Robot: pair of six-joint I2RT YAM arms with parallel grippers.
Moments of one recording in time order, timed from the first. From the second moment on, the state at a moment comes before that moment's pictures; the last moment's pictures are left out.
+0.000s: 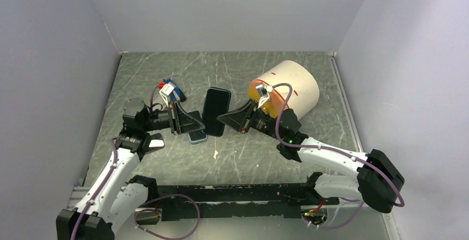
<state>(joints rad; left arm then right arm) -0.20 0.82 0.57 0.24 1.15 -0.91 0.86 1.15 0.56 0.86 -0.34 0.86</state>
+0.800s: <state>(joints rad) -0.20 0.80 0.60 0.19 1.06 -0.97 0.86 1.24 0.56 0.85 -0.54 0.82</state>
